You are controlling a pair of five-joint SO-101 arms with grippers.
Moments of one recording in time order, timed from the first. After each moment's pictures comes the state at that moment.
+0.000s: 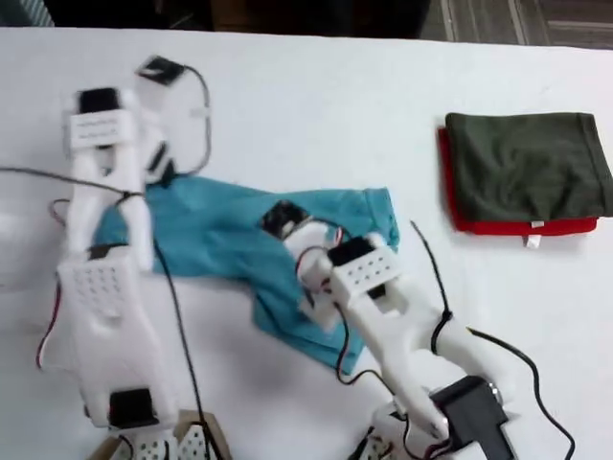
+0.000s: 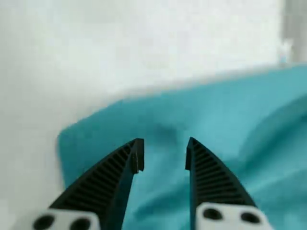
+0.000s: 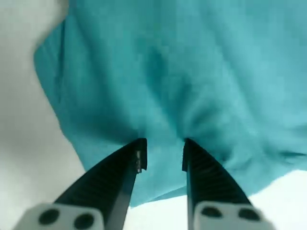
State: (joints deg) left arm -14.9 47.0 -45.1 86.8 -29.7; right arm -31.7 -13.1 48.5 61.3 21.2
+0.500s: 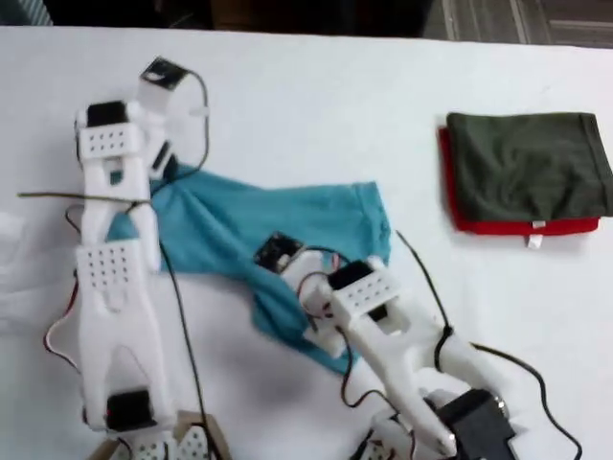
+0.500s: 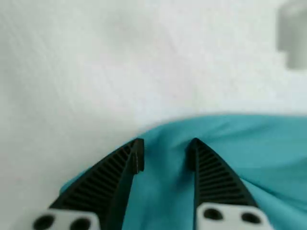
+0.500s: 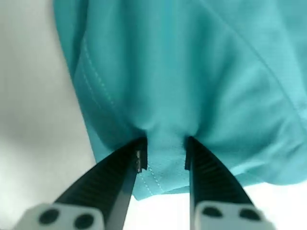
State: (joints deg) left arm -17.9 70.3 -74.2 86.0 -32.1; right arm -33.2 -14.7 57.9 59.3 28.7
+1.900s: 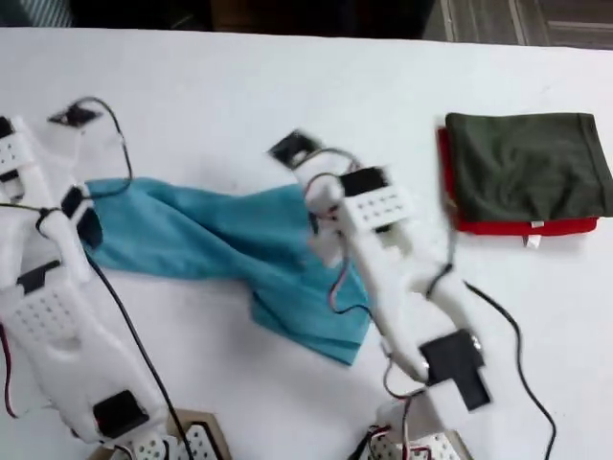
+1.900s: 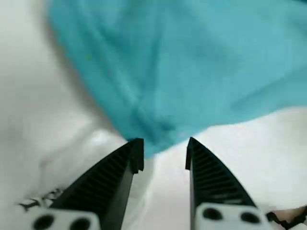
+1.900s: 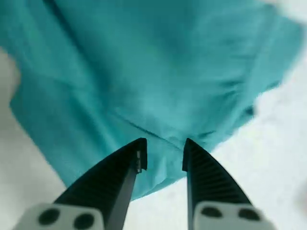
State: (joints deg) left arm -35.6 32.5 -24.7 98.5 -44.5; right arm -25.8 2.6 17.3 74.4 25.2
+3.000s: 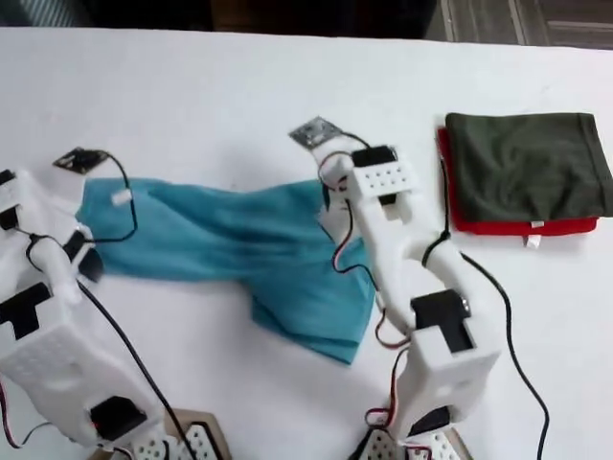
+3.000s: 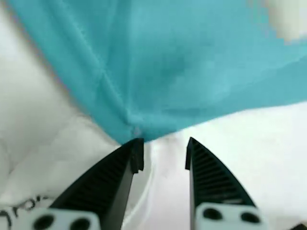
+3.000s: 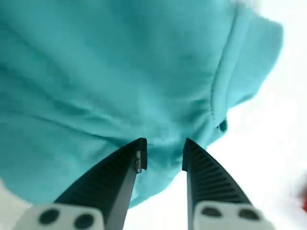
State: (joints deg) left arm -40.0 20.8 2.0 80.7 -51.3; right arm -18.8 13.0 3.3 76.0 25.1
